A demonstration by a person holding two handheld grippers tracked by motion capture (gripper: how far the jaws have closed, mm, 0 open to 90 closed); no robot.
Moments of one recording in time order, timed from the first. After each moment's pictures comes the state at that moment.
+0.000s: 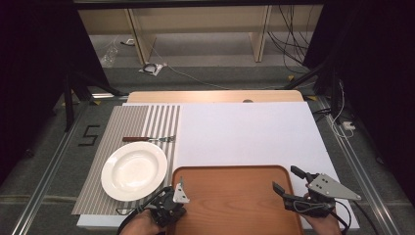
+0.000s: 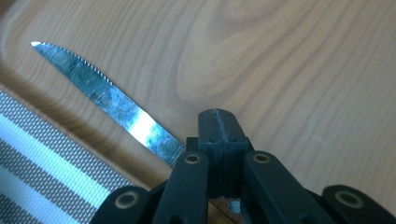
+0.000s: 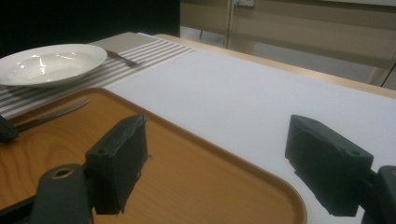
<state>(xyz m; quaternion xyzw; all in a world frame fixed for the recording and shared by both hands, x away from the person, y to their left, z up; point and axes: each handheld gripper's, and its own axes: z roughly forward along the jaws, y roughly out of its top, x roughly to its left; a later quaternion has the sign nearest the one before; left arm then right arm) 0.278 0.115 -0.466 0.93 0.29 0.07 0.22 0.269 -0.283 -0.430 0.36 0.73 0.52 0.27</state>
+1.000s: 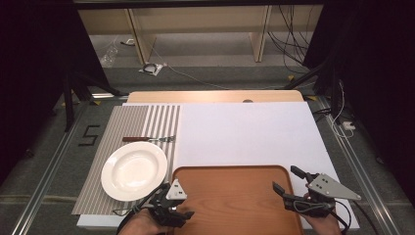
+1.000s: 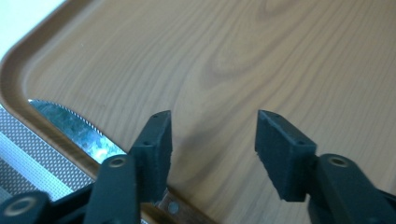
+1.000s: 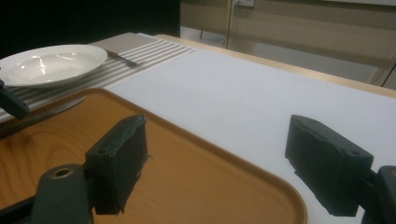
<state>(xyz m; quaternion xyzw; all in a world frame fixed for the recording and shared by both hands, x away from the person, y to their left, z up) 0.278 0.117 -0.451 0.90 0.30 0.06 0.31 0.269 -0.283 -0.430 0.36 0.73 0.52 0.27</state>
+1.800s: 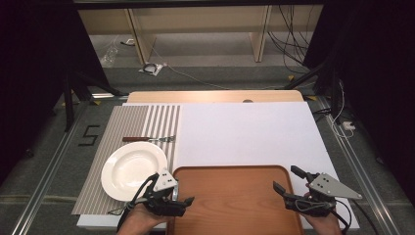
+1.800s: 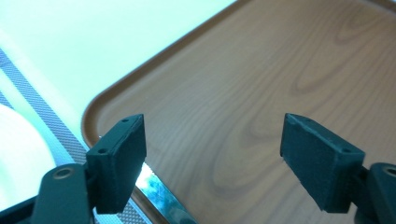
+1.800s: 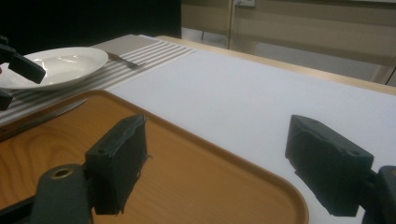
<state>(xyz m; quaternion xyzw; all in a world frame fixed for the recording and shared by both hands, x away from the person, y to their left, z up) 0.289 0.131 -0.438 0.84 0.36 0.13 0.39 0.271 -0.286 -0.431 0.36 0.73 0.52 0.26</state>
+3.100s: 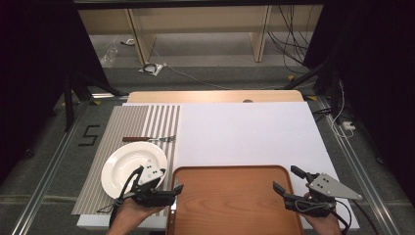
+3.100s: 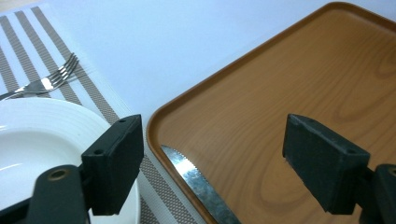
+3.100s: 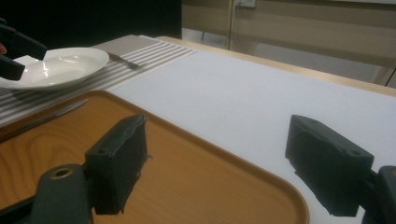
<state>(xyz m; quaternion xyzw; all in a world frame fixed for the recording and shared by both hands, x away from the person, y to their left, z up) 0.299 0.159 -0.428 0.80 0.39 0.18 0.41 0.270 -0.285 -0.430 0.36 0.73 0.52 0.26</state>
